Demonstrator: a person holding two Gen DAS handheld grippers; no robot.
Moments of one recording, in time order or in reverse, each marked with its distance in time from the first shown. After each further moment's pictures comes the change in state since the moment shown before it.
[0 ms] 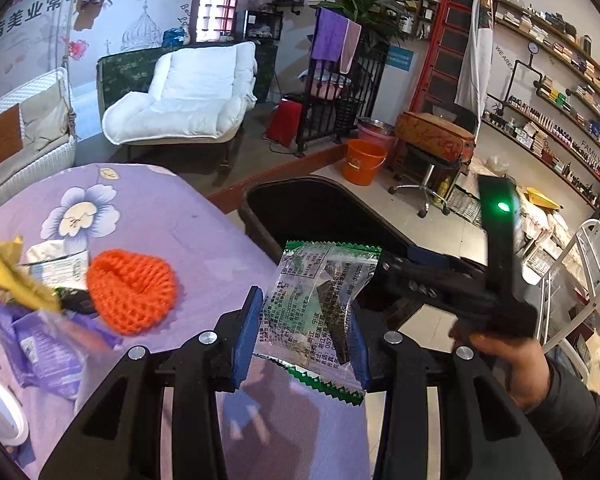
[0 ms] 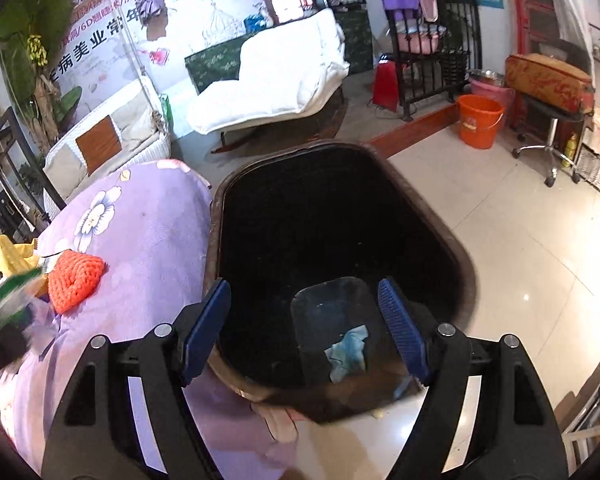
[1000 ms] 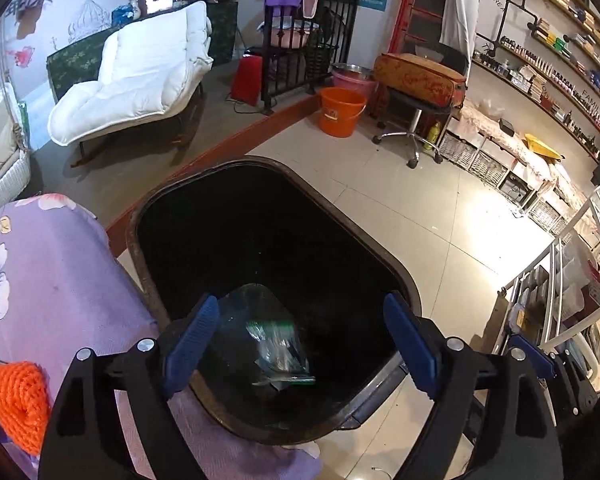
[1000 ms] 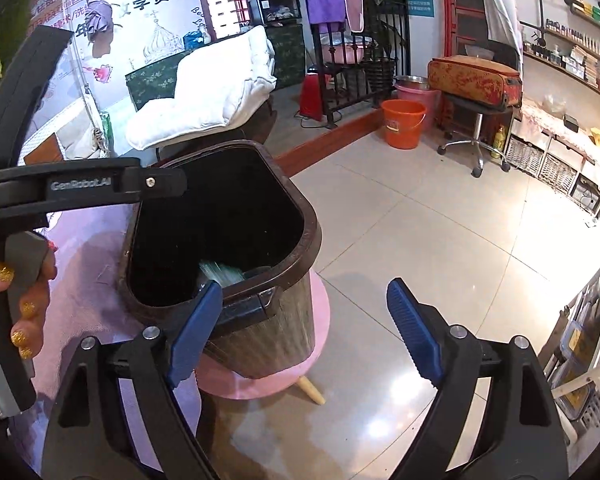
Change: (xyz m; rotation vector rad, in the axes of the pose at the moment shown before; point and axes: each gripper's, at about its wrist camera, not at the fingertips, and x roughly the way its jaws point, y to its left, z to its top) left arm 0.119 -0.072 0.052 0.115 0.187 -0.011; right arm -0.062 -0.062 -0.041 0.069 -0.049 -0.227
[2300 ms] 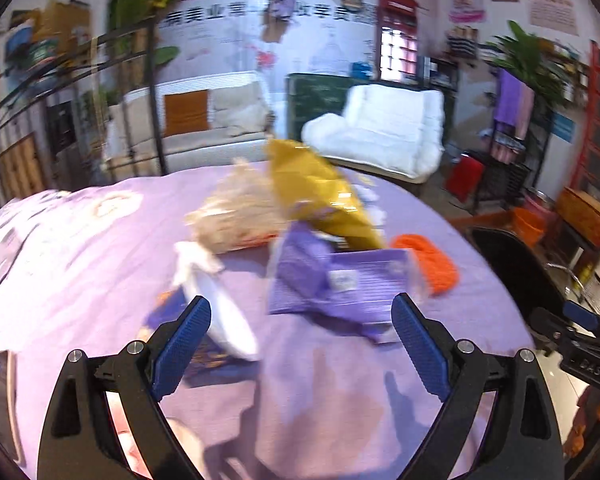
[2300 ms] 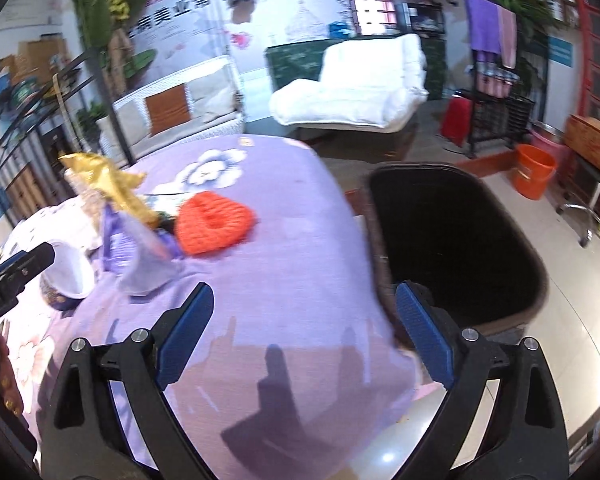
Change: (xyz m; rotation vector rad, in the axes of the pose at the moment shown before) left arm -0.213 0.163 -0.183 -0.478 -0.303 0.630; right arm -0.040 0.184 -0.013 -0.305 0.011 0.388
